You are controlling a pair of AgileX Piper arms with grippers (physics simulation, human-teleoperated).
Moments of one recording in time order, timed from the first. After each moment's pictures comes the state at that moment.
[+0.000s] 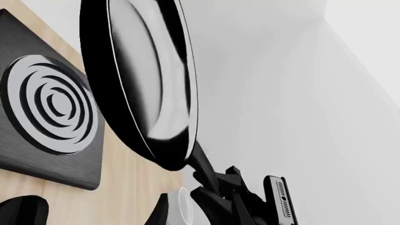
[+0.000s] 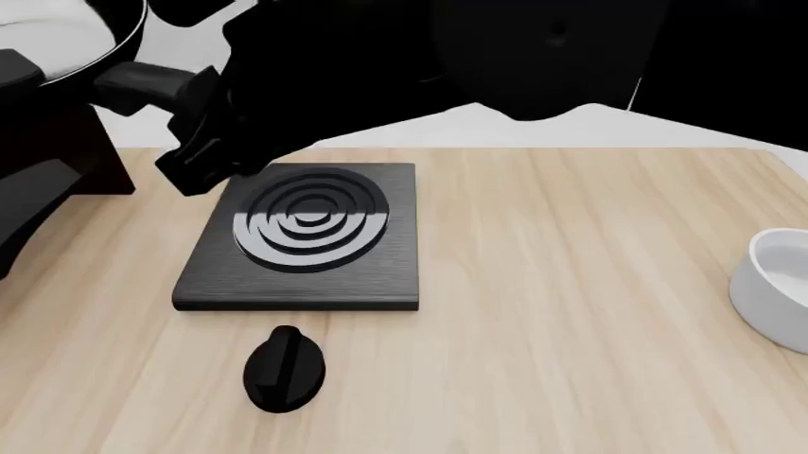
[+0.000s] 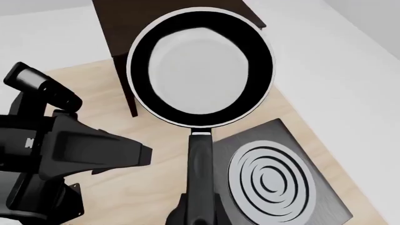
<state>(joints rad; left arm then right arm) -0.49 0.42 -0.56 0.23 -1.21 1.07 1.57 -1.50 0.47 -0.13</state>
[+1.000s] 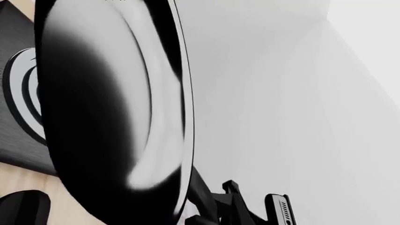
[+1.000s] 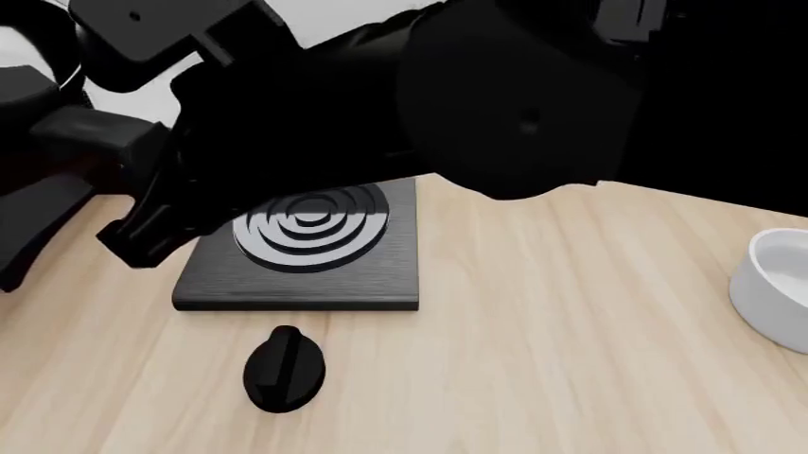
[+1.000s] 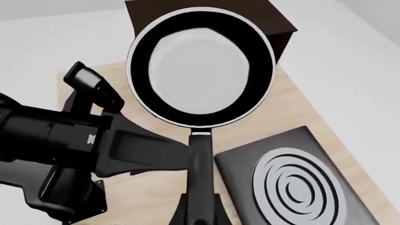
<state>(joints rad) -0.50 0.42 -0.54 0.21 -1.22 1.16 1.57 -1.44 0.39 -0.11</state>
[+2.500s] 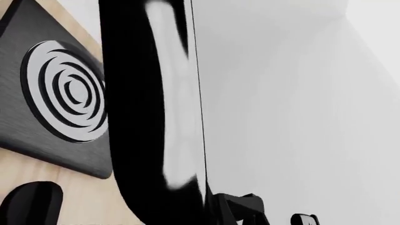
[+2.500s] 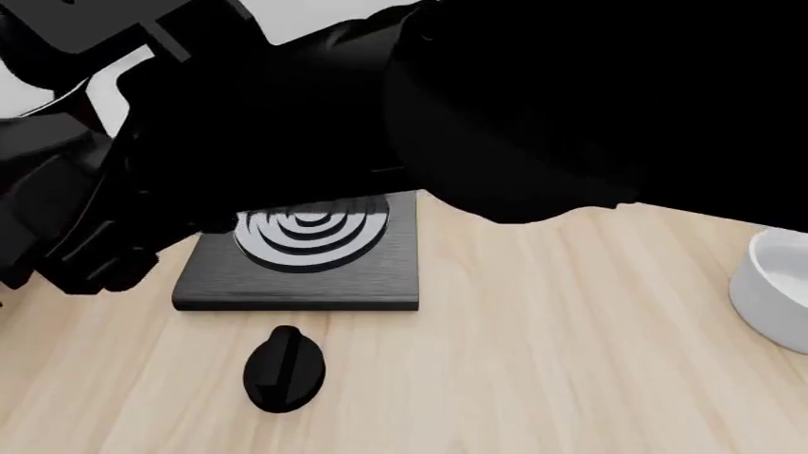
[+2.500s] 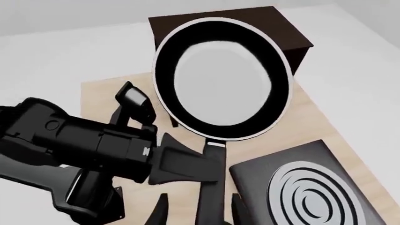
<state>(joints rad) -0.48 0.44 -0.53 0.24 -1.18 1.21 1.56 -1.45 0.36 -0.09</state>
